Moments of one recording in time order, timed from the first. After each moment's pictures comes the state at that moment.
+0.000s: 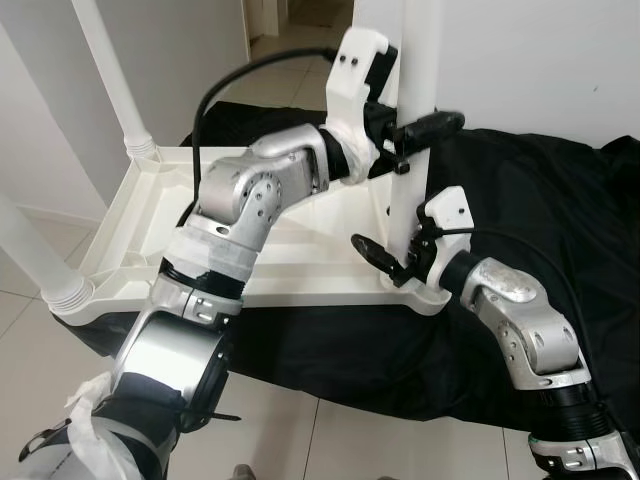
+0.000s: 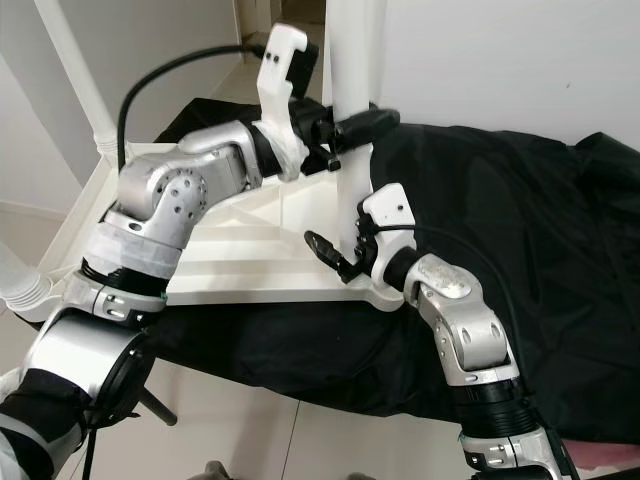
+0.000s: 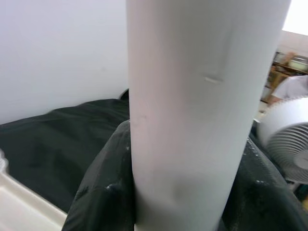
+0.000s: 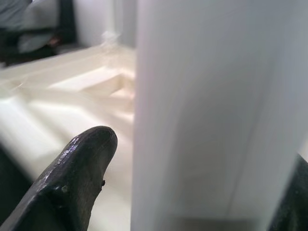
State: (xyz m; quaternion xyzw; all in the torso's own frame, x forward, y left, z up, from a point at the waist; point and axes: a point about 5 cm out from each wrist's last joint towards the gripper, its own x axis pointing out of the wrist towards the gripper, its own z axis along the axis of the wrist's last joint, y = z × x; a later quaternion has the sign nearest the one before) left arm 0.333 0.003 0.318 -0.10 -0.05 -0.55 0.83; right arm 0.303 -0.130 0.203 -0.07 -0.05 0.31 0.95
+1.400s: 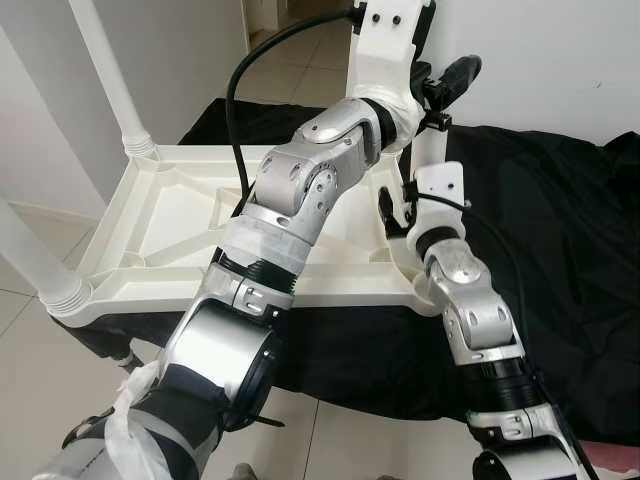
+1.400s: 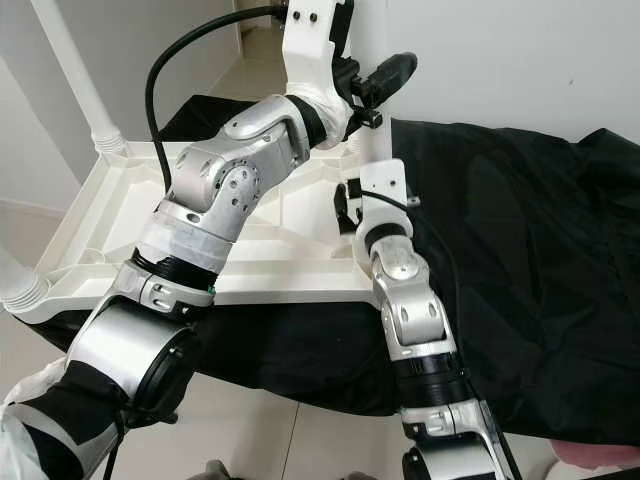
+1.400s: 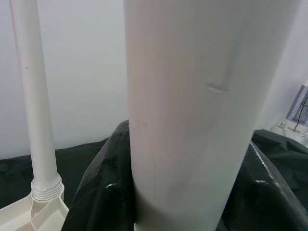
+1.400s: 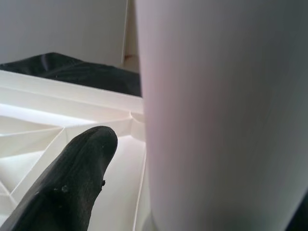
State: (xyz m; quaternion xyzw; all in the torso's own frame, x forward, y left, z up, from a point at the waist) left arm 0.336 -0.031 0.339 -0.11 -0.12 -0.44 0.88; right arm 0.333 -0.125 0.210 -0.10 -0.08 0.03 0.99
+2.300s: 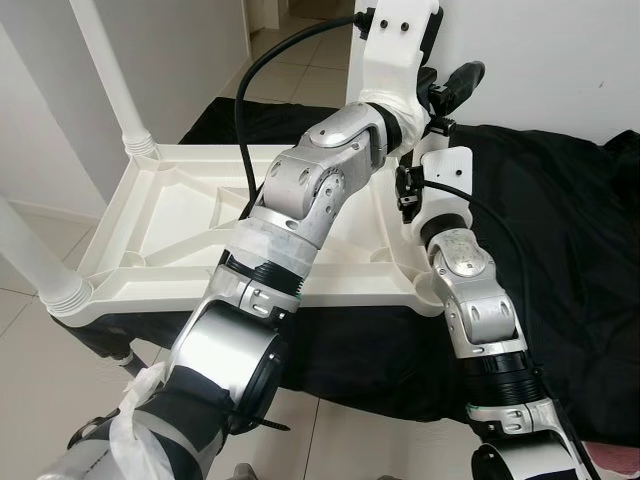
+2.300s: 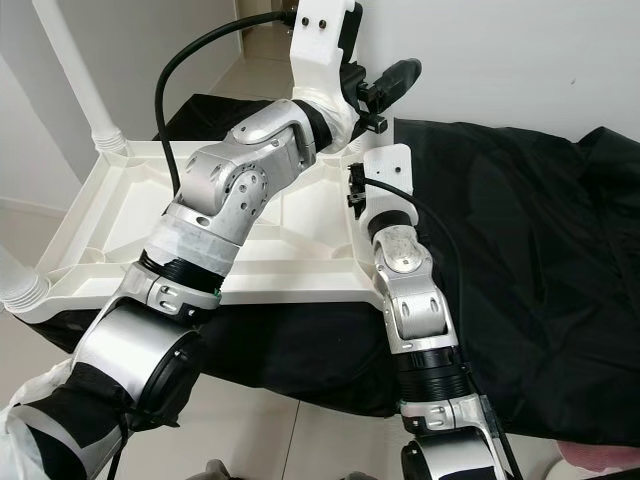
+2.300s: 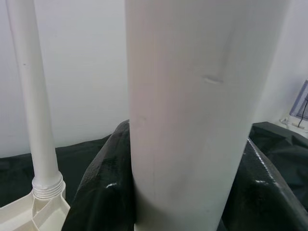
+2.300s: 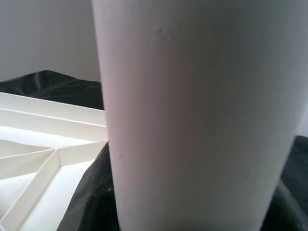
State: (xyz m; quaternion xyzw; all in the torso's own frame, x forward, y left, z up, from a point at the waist) left arm 0.337 -0.033 0.336 -0.09 -0.12 -0.43 0.89; right arm 0.333 -0.126 0.219 -0.08 -0.11 0.01 0.99
